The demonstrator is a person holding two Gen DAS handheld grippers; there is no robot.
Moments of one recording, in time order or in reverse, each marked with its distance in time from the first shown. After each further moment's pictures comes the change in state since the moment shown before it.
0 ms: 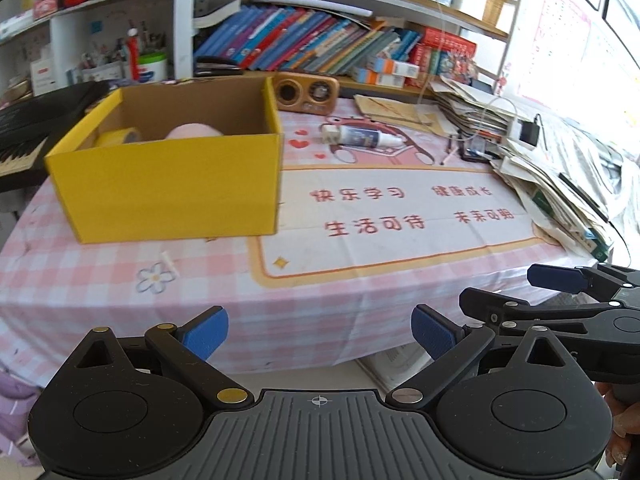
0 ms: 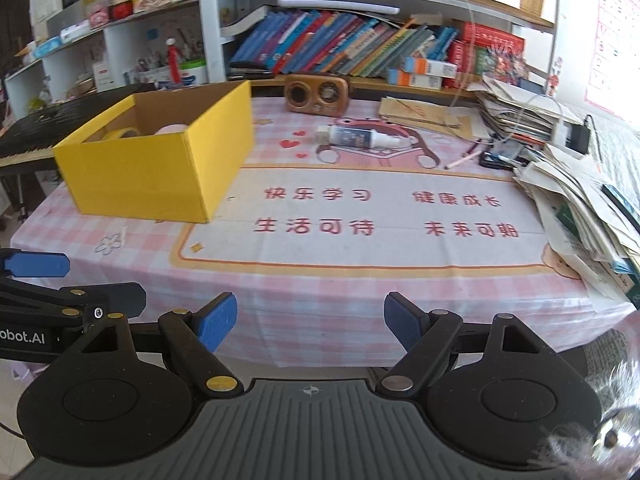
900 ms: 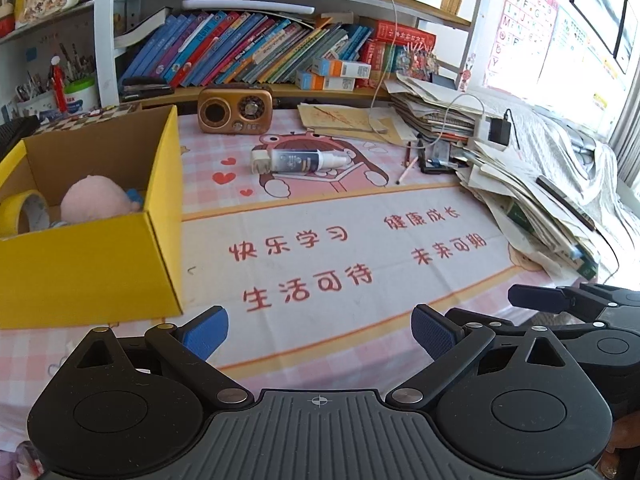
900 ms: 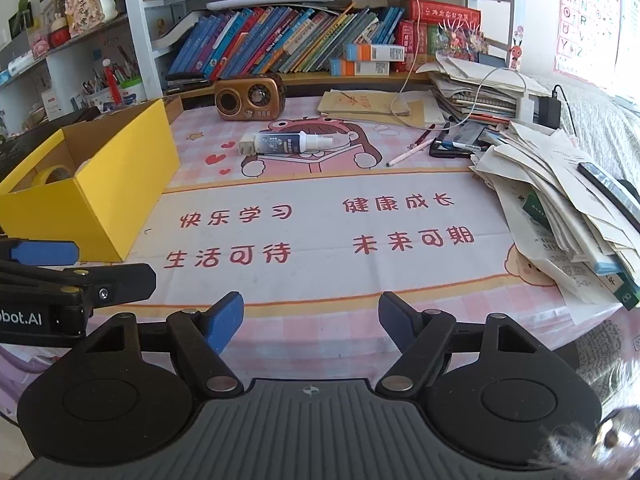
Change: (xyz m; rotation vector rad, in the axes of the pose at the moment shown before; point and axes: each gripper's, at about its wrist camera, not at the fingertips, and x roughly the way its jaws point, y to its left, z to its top) left arm 0.069 -0.049 0.063 0.071 -0.001 -0.081; right arm 0.046 -0.077 0.033 0.092 0.025 -0.033
